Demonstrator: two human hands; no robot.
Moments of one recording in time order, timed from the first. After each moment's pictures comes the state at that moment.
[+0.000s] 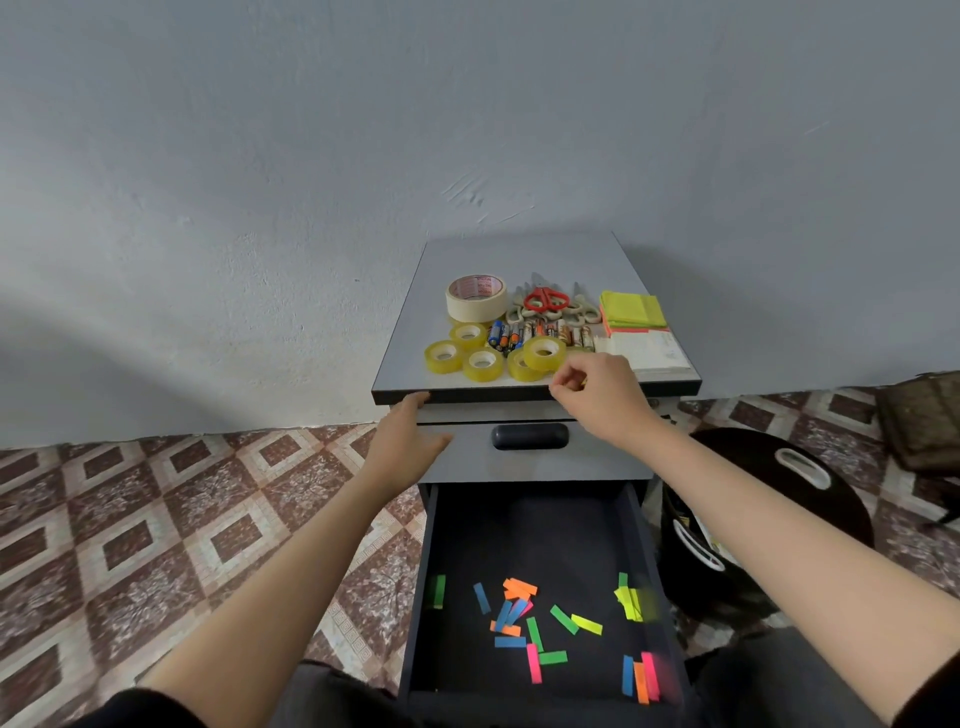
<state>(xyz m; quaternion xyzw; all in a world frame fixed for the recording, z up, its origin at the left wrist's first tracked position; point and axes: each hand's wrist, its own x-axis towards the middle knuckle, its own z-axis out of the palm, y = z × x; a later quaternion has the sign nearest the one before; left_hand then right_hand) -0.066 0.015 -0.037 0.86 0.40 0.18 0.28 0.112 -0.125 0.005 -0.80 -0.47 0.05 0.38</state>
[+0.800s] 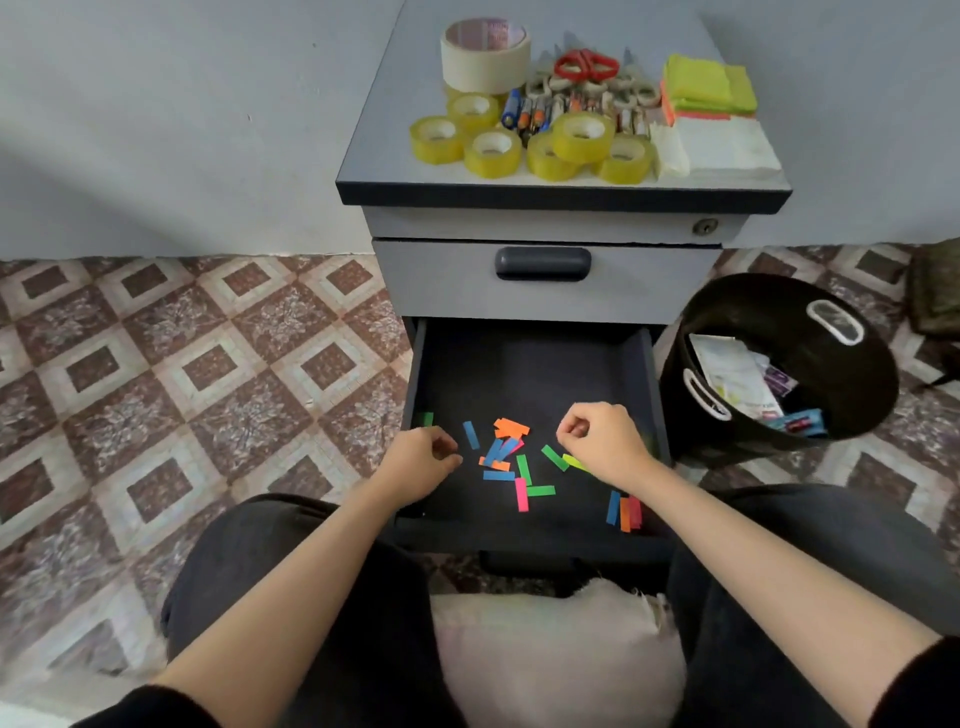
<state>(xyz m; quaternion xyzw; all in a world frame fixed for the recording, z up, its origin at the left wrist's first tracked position) -0.118 -0.044 -0.211 0.82 0.44 -0.06 0.37 0.061 -0.181 -0.196 -0.85 -0.40 0.26 0.24</state>
